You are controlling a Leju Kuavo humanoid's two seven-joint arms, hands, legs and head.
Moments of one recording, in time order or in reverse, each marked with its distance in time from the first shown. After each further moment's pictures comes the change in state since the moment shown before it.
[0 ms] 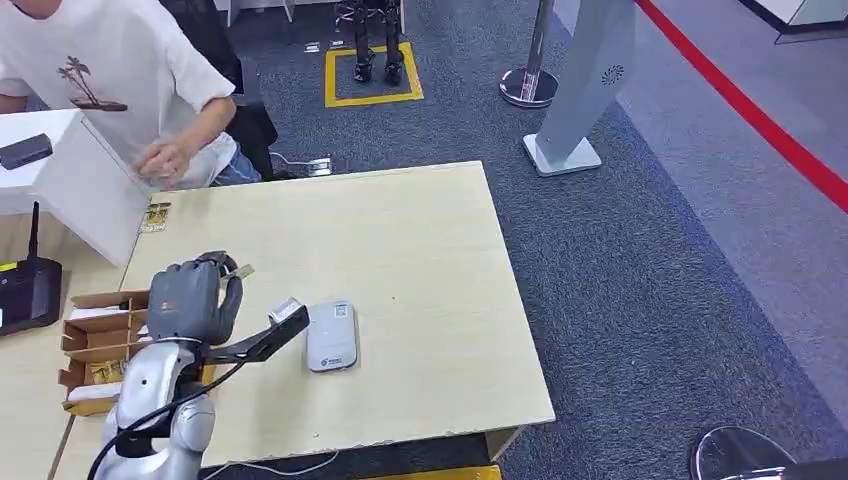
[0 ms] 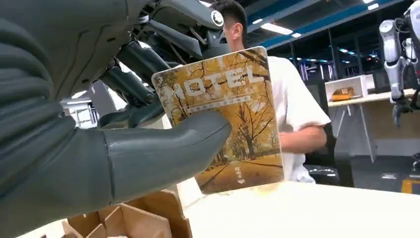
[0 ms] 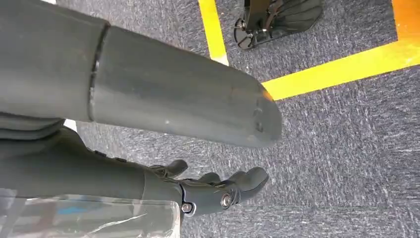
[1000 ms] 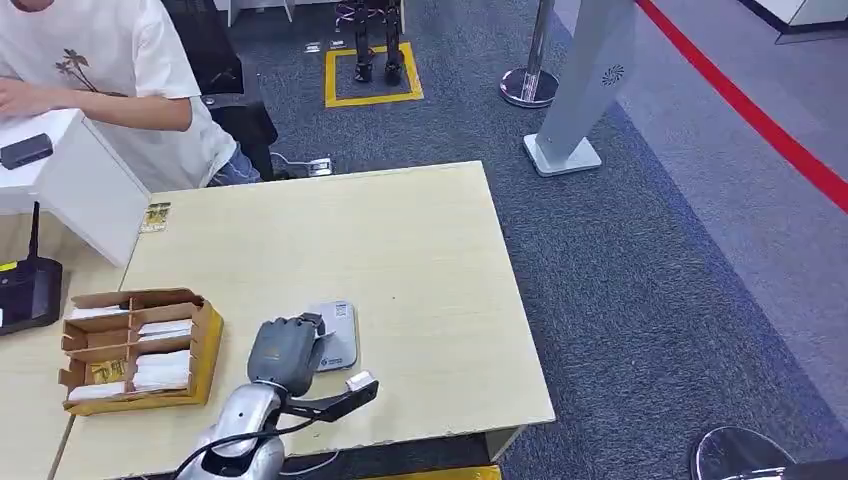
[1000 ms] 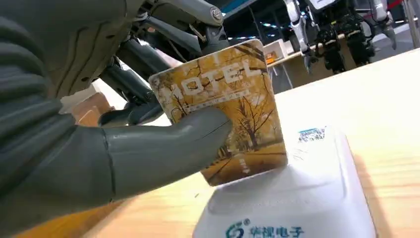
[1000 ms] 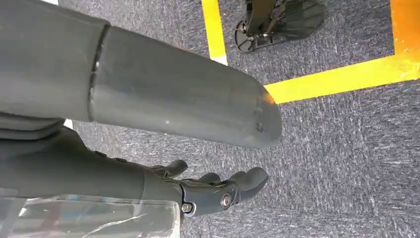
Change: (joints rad) left arm 0.015 -0.010 -0.218 0.386 -0.012 0.162 -0.010; right arm -0.003 0.002 0.023 0.011 0.027 0.011 -0.012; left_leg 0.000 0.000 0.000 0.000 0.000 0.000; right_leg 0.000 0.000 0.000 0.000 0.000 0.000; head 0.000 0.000
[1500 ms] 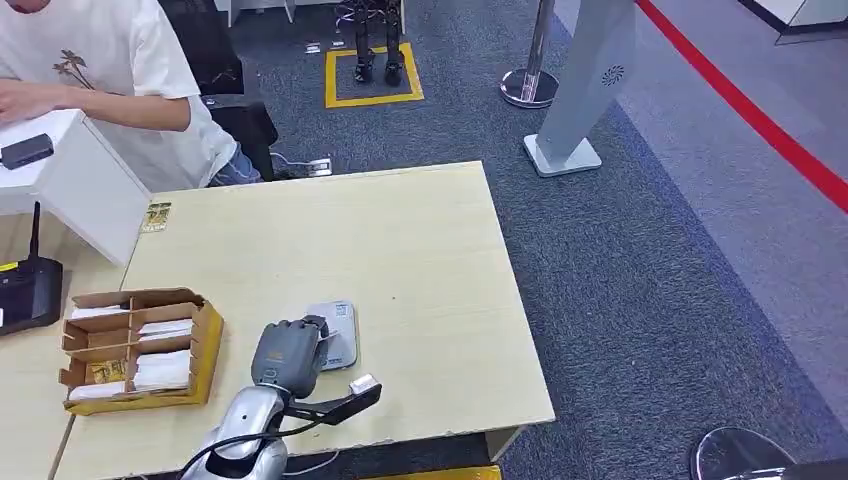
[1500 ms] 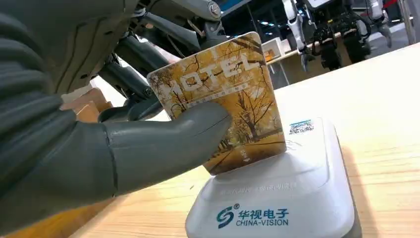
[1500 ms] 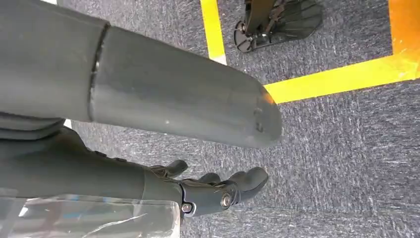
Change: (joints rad) left arm 0.000 -0.008 0.000 0.023 0.001 0.001 -0.018; right arm 0.000 0.000 0.000 0.000 -0.003 -0.002 -0.006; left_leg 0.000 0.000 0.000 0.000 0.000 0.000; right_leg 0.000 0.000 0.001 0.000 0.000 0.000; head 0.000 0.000
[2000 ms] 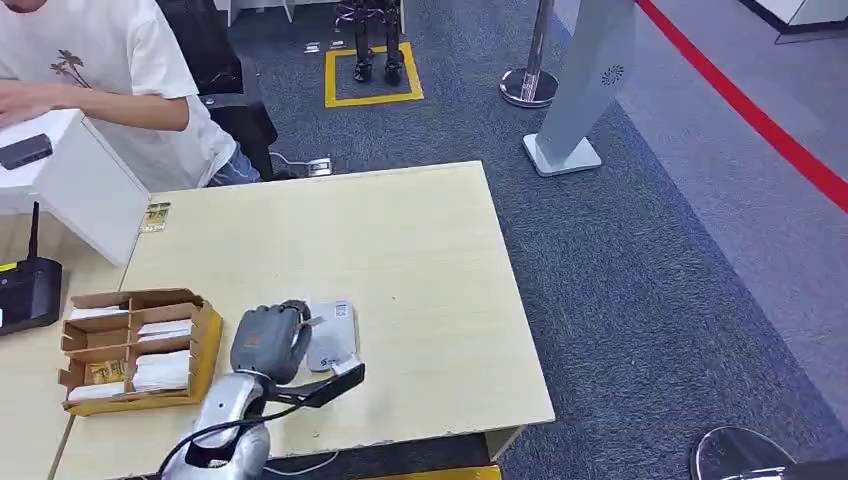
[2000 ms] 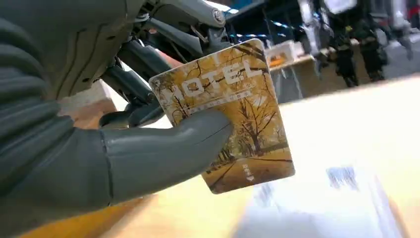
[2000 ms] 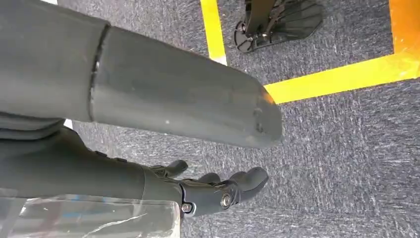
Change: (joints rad) left arm -0.015 -0.002 0.112 -0.121 0.063 -0.028 -0.001; right arm 0.001 0.000 0.000 0.000 -0.006 0.000 0.004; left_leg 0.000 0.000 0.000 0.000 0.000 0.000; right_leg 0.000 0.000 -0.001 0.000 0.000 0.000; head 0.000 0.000
